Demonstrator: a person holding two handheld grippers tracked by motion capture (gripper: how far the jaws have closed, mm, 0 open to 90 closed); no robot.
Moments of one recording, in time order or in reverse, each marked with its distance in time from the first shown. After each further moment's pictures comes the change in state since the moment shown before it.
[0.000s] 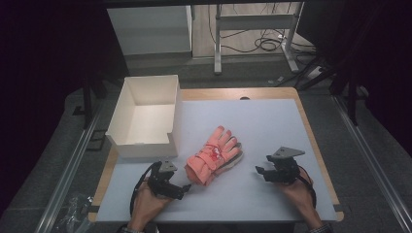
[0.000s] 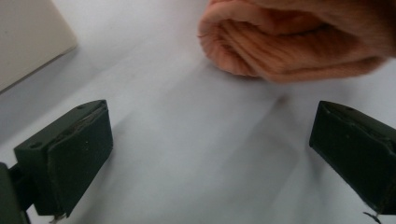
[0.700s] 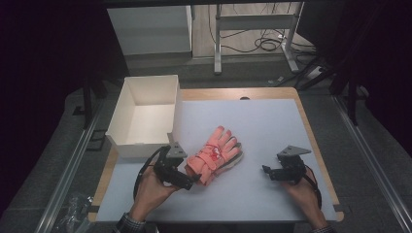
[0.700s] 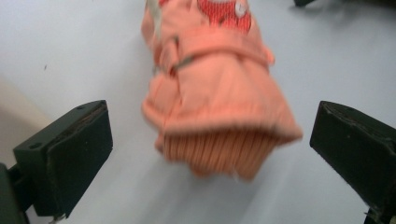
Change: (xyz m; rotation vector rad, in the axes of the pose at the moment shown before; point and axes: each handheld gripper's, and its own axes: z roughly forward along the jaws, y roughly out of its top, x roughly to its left) left arm -0.023 0.080 -0.033 -0.030 -0.050 0.104; right arm -0.018 -0.011 0.001 0.033 -0.067 0.053
